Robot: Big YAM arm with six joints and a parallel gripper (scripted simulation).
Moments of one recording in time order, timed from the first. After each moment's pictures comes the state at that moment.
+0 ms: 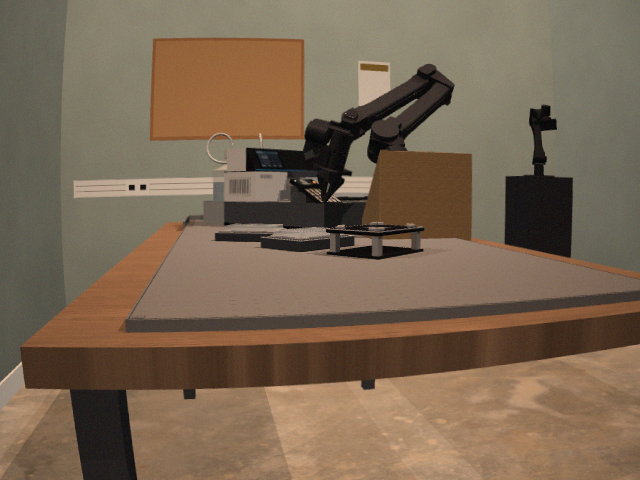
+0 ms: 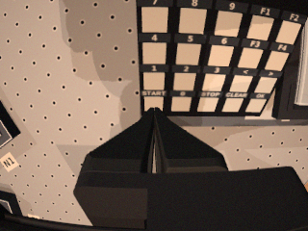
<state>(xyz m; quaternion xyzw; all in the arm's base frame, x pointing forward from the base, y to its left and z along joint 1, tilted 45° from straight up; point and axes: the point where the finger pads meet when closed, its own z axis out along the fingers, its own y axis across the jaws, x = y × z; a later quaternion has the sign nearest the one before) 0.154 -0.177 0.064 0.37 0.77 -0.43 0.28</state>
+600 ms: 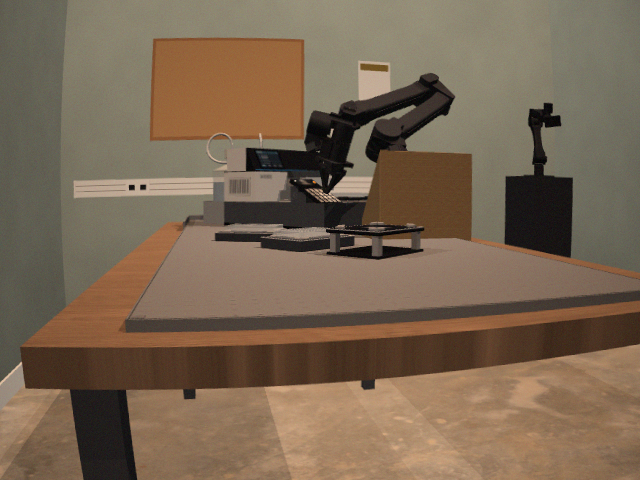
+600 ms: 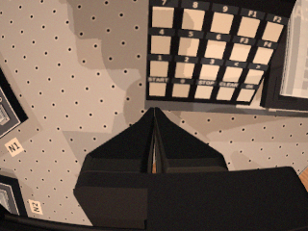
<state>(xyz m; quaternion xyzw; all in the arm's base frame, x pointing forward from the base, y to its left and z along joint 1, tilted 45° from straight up) 0.154 -0.155 0.075 0.35 0.78 -0.43 0.28</state>
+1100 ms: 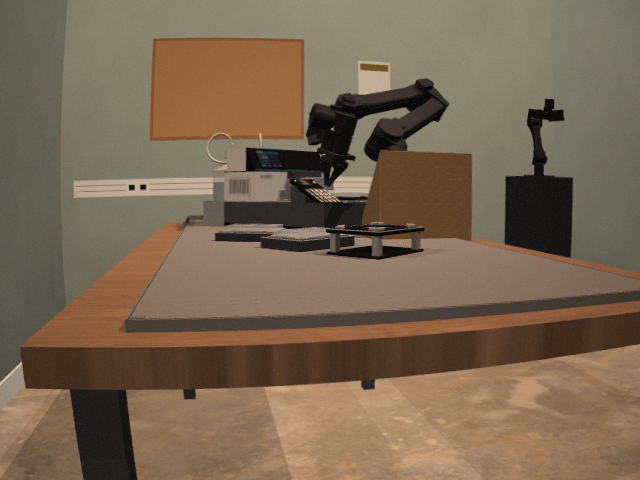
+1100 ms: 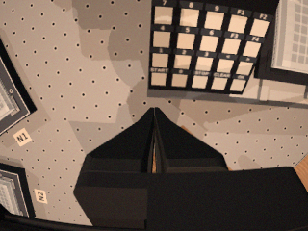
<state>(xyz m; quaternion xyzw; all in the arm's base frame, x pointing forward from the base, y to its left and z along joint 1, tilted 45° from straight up) 0.153 -0.136 0.085 0.35 0.79 -0.43 0.28</state>
